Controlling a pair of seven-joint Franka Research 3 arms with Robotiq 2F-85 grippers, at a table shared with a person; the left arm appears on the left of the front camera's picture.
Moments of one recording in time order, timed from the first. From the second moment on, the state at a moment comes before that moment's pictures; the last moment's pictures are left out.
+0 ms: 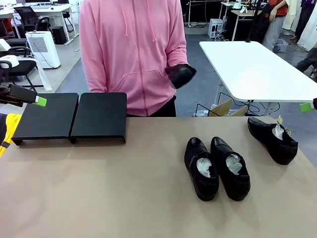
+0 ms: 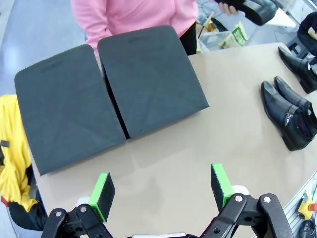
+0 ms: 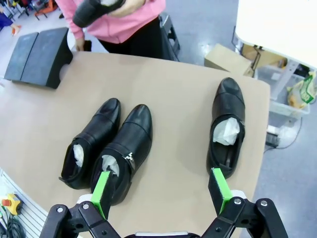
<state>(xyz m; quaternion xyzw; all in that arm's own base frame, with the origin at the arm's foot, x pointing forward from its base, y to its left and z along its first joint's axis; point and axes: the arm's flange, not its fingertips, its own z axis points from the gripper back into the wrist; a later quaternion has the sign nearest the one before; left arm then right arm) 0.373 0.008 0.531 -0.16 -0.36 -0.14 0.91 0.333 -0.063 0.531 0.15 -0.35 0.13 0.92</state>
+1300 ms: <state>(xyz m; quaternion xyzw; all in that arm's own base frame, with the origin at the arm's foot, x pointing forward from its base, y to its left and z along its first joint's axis) 0.373 0.008 0.530 -0.16 -0.36 -0.14 0.91 0.319 0.118 0.505 0.10 -0.21 0.21 0.95</state>
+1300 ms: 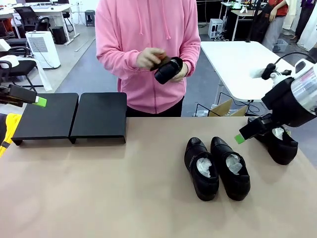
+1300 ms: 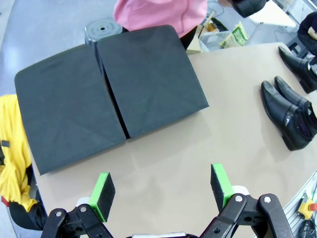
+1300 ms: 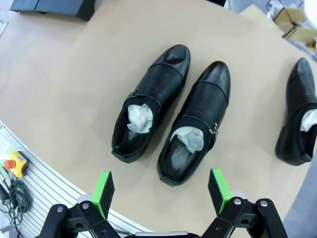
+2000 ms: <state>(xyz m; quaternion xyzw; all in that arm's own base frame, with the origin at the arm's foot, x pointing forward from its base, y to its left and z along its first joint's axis) 0.373 0.008 0.530 -0.16 -0.36 -0.14 0.91 0.328 0.213 0.476 0.06 -0.06 0.20 0.98</state>
